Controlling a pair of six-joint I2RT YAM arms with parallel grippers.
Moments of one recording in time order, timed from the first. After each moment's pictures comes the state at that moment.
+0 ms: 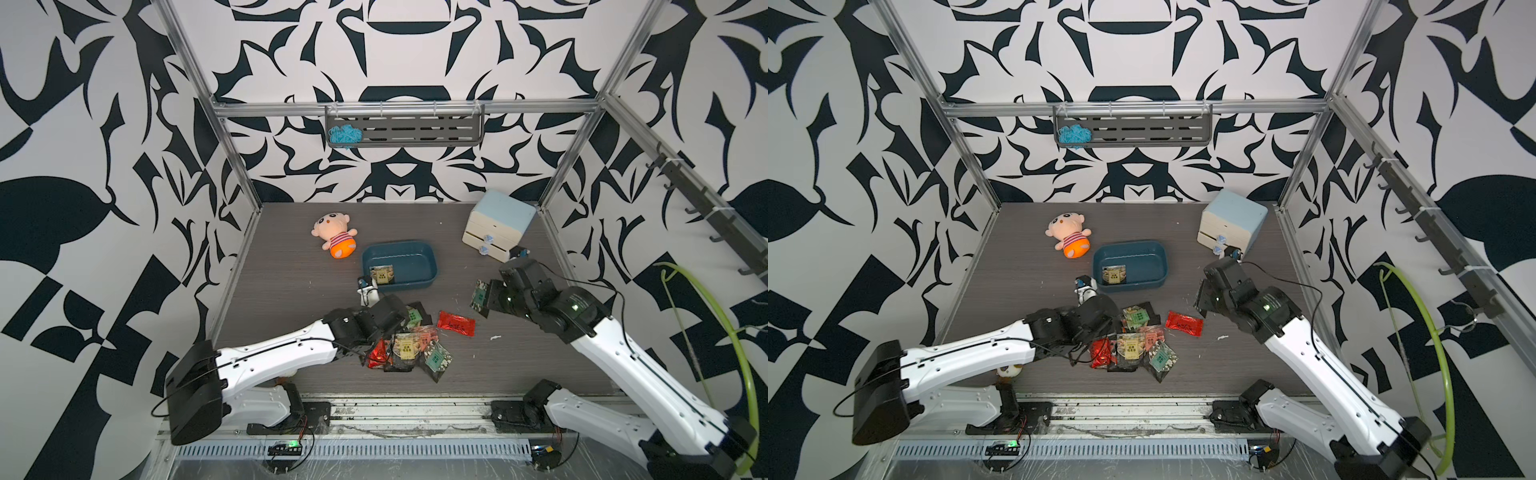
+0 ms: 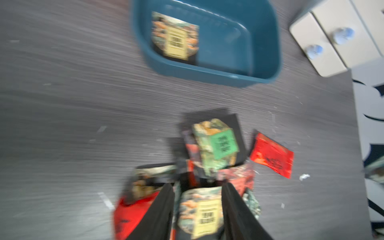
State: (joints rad) left arm -1.07 1.18 0.81 -0.57 -0.42 -1.14; right arm 0.59 1.04 1.12 -0.97 0.22 0.73
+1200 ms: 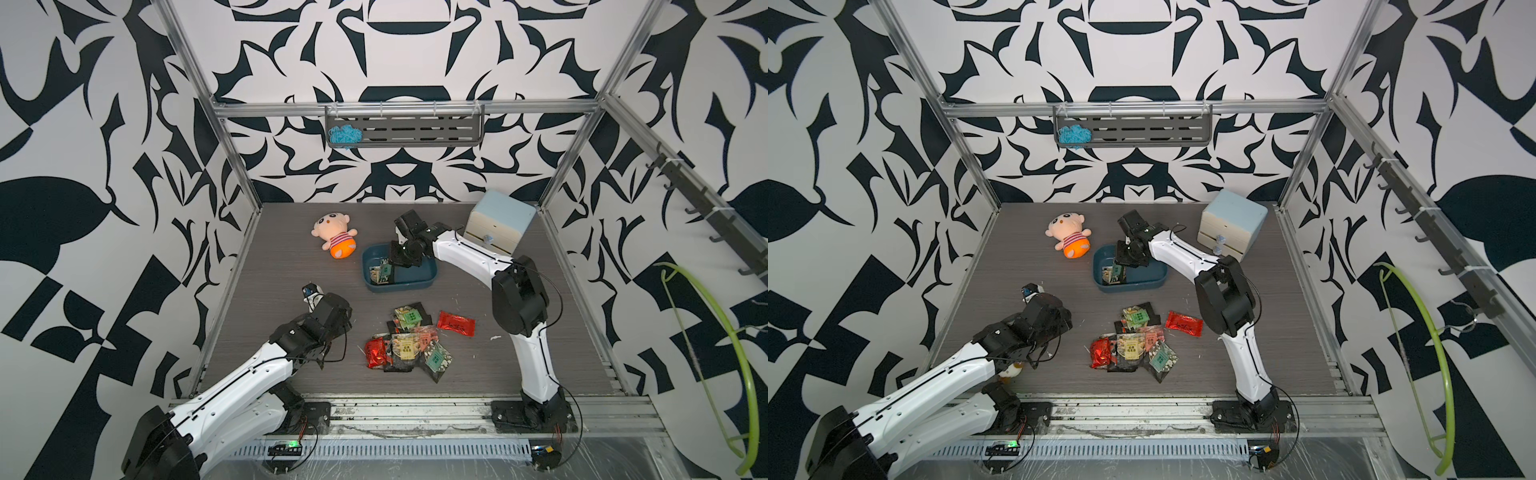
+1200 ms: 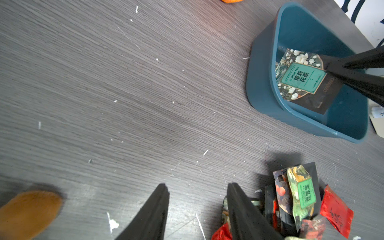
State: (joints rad) left arm -0.69 0.89 0.54 -0.58 -0.30 -1.01; right arm 0.64 2.16 1.84 -0.72 -0.15 0.64
